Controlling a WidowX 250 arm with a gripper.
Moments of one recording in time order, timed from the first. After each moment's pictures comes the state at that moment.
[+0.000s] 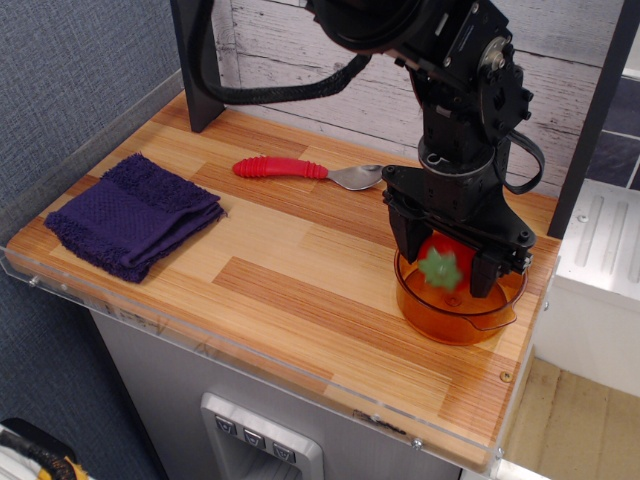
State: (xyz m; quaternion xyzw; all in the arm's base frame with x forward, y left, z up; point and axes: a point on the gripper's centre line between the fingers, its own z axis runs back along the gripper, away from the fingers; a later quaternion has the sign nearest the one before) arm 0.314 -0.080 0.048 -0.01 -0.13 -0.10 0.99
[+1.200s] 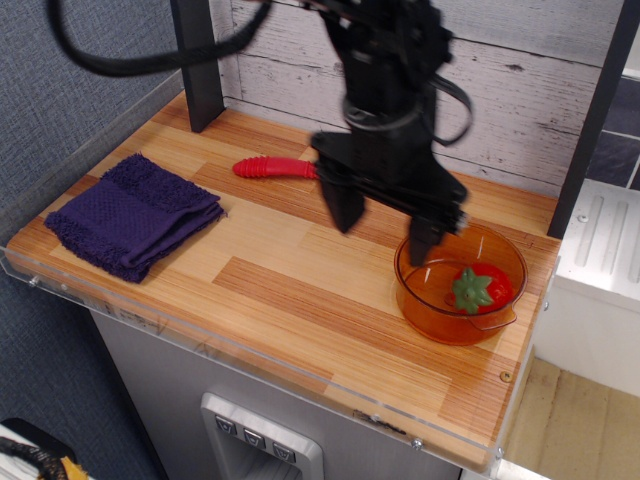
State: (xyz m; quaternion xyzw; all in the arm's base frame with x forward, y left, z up) arm 0.288 -0.034 0.082 -0.01 -0.12 -0.05 0.99
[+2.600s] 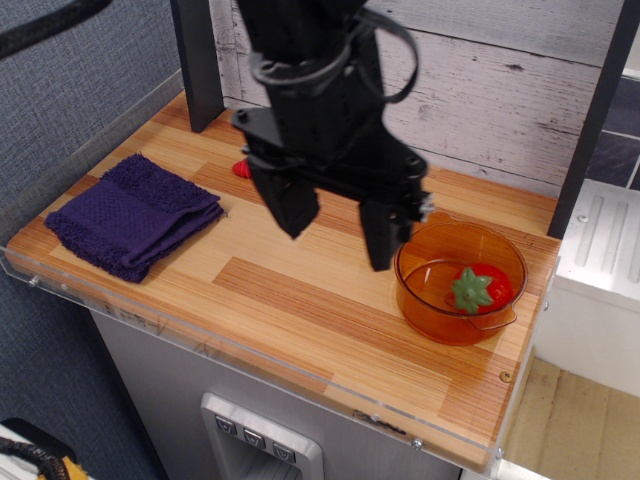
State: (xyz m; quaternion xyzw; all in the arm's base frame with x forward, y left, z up) arm 0.227 -0.045 0.136 -0.06 -0.12 -0.04 0.99
